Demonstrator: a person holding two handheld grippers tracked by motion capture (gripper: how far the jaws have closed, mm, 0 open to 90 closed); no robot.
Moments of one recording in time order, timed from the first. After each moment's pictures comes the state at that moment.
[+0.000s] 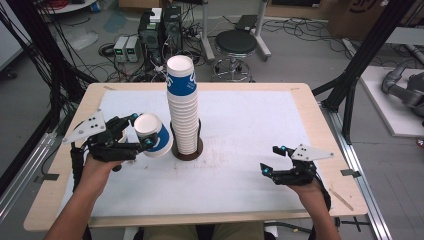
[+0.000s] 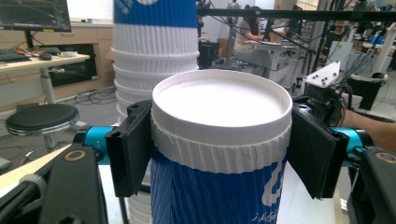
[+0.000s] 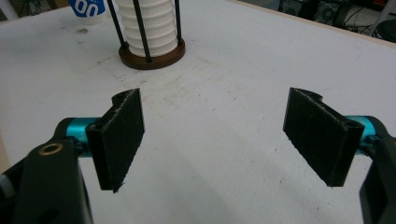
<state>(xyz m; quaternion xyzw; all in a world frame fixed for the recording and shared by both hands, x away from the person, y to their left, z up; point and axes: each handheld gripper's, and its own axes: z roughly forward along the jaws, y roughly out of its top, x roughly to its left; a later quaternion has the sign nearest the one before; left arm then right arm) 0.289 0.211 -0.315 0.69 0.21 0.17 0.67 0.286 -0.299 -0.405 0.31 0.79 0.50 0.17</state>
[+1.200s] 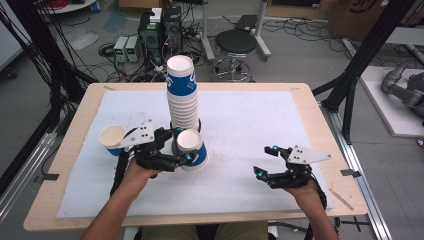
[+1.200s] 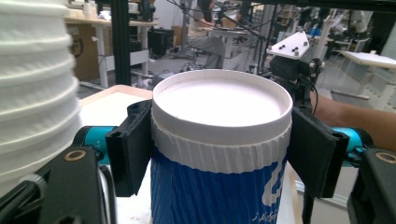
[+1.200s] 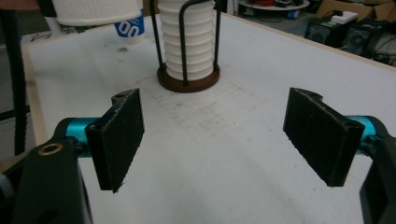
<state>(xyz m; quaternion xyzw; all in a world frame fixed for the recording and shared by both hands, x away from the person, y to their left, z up) 0.300 0.127 -0.348 0.71 0.16 0.08 0.68 0.277 -0.280 -0.394 0.25 0.79 0.54 0.15</state>
